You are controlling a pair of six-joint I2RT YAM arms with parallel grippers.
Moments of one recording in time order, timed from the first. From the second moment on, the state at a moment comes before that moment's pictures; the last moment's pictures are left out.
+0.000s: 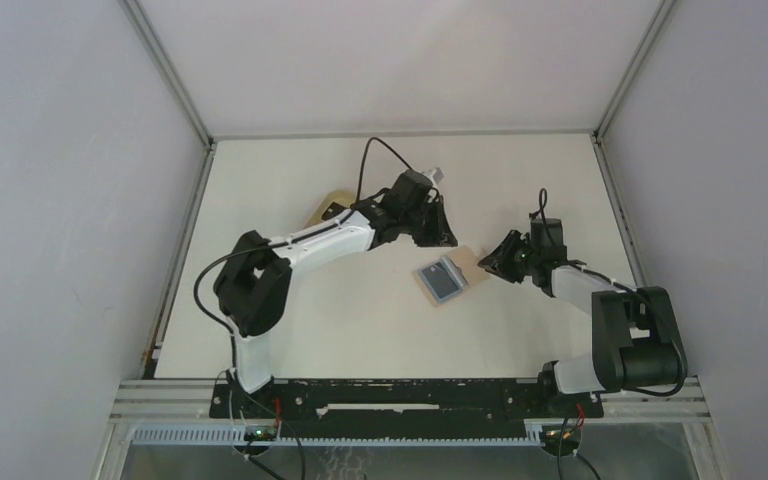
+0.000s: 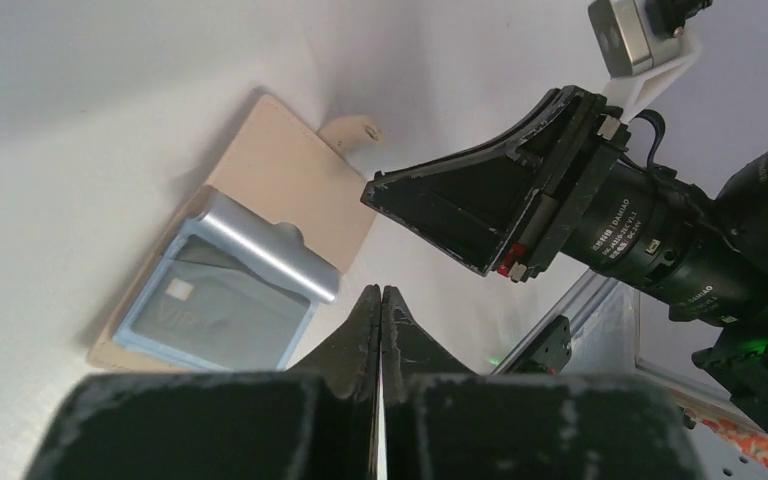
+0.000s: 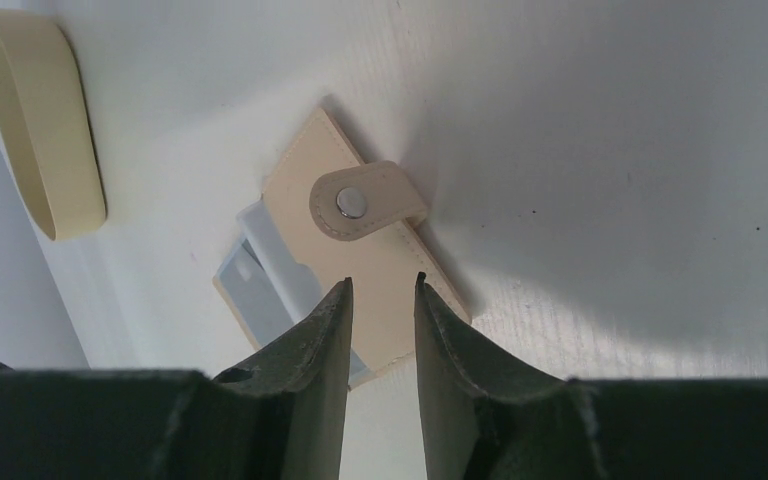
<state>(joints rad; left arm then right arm) -0.80 1.89 1.45 -0.25 0.23 -0.77 0.07 1.40 0.54 0.03 -0.37 0.69</state>
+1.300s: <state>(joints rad) -0.88 2.13 1.63 -0.46 0.17 -0.74 0.02 1.41 0.54 0.03 -0.45 0.66</state>
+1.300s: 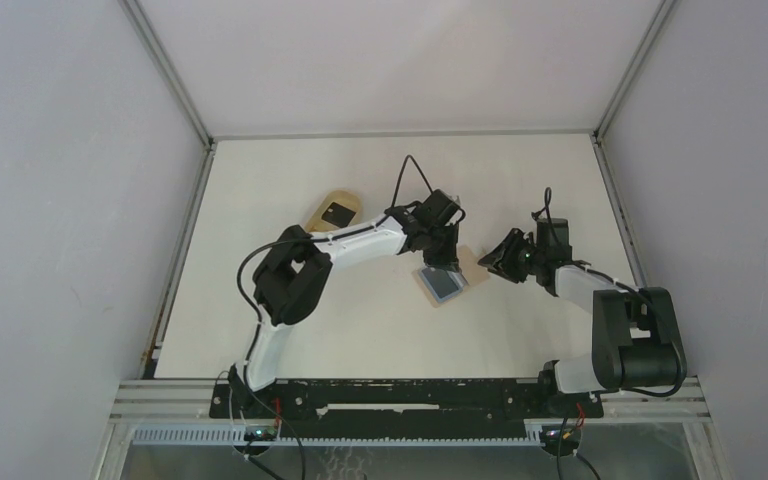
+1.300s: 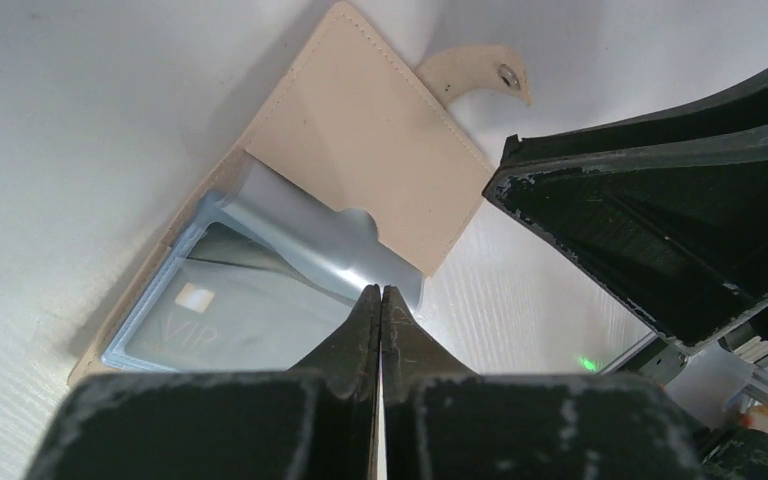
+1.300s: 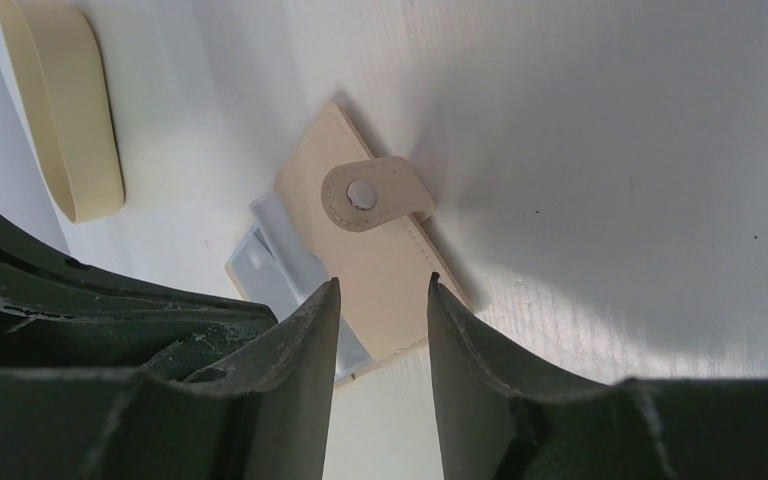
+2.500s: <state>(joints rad) -0.88 2.21 1.70 -0.50 0.17 -0.71 0.01 1.41 0.54 0.06 -0.48 0.66</state>
